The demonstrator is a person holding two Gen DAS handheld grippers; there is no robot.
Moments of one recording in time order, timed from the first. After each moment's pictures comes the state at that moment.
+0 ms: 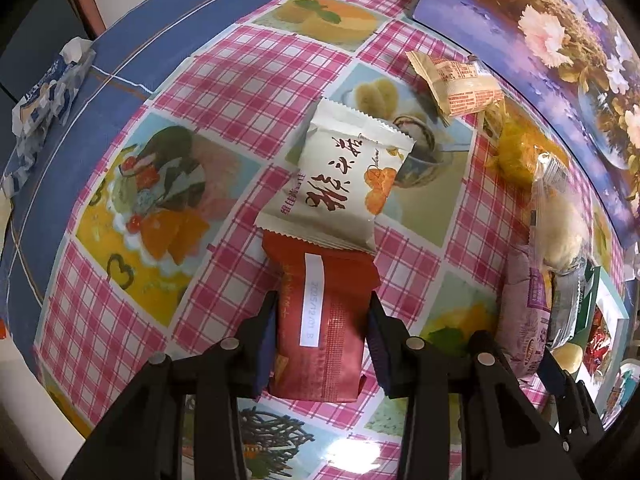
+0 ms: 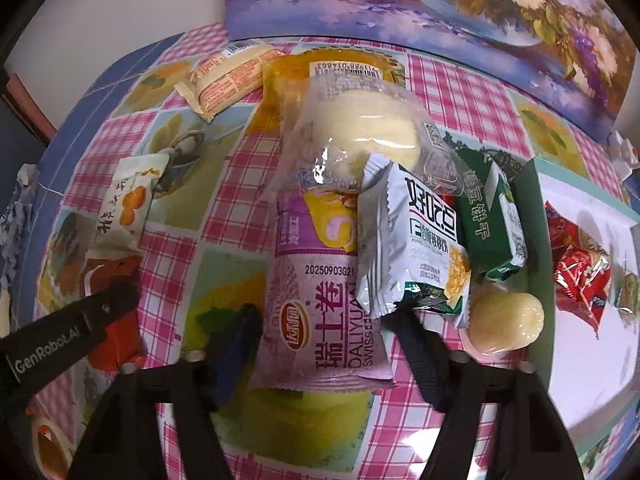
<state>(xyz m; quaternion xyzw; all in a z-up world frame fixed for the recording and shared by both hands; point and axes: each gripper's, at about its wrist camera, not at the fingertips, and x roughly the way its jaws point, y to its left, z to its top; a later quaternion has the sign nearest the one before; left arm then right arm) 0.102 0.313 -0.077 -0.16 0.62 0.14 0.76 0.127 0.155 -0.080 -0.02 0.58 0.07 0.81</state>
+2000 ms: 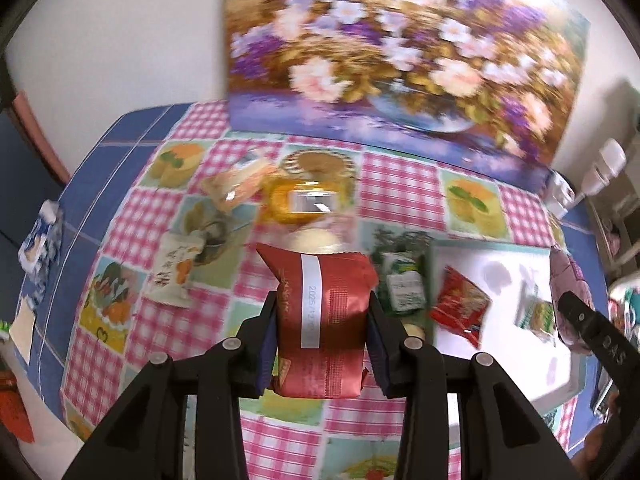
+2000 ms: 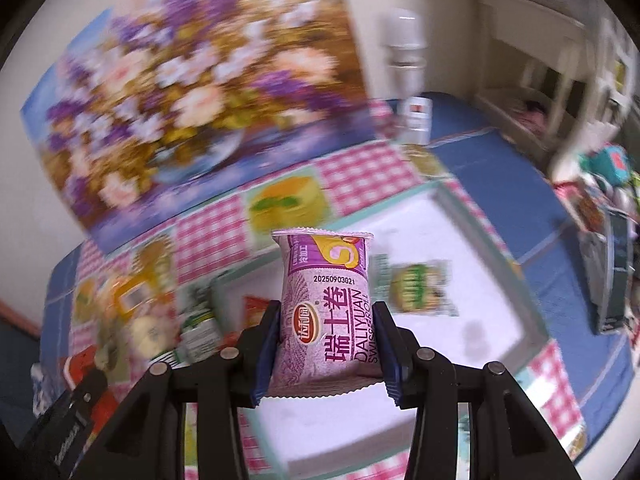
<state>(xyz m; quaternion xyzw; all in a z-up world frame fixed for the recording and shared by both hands) 0.098 0.118 0.053 -0.01 0.51 0.04 0.86 0.079 -0.108 0.042 0.18 0.47 -0.14 0.85</state>
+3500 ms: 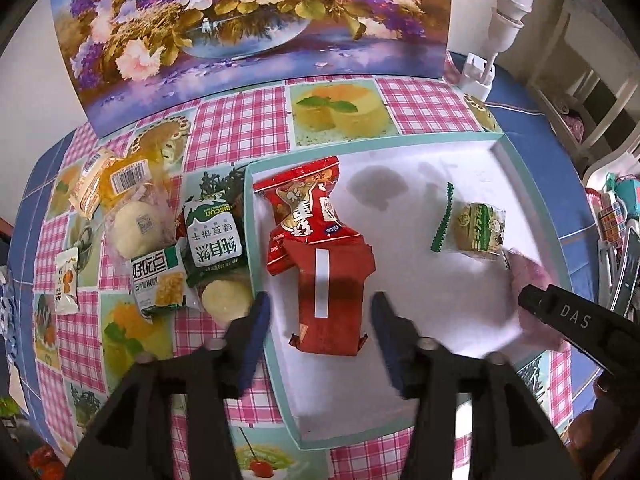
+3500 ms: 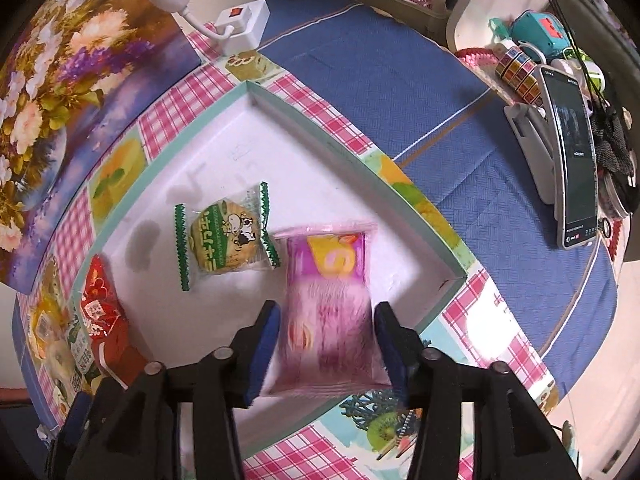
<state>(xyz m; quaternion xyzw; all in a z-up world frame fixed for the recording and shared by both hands) 0.093 -0.025 -0.004 0.08 0.58 -0.06 0.81 0.046 -0.217 -0.037 0.27 0.59 -0.24 0.72</state>
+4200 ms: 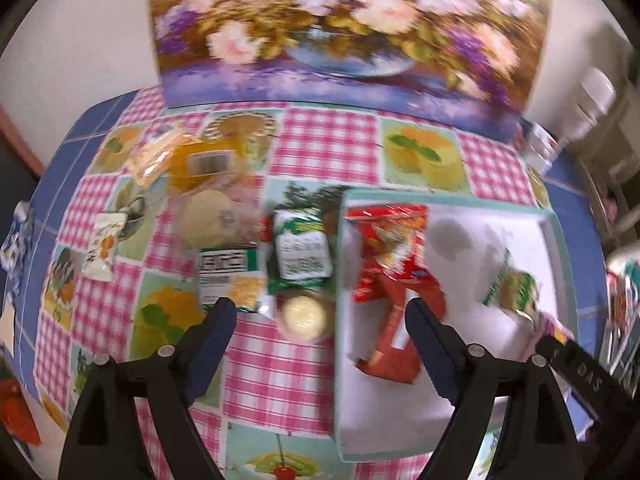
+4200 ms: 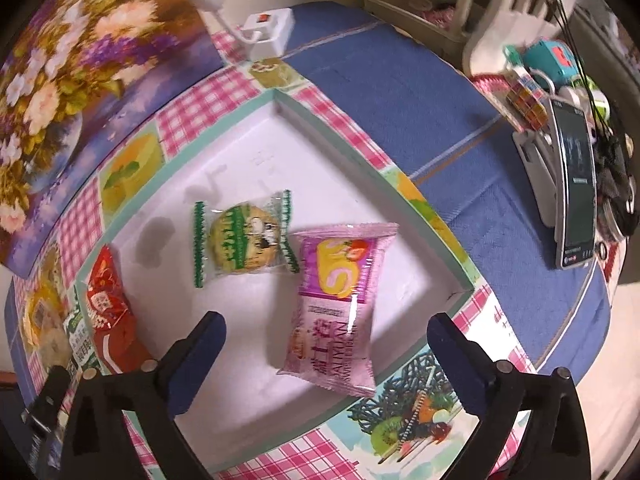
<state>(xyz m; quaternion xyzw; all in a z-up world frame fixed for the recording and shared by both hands) 0.106 0.034 0.015 0.00 0.55 0.04 0.84 0.057 -0.201 -0.025 0.23 0.59 -0.23 0.74</state>
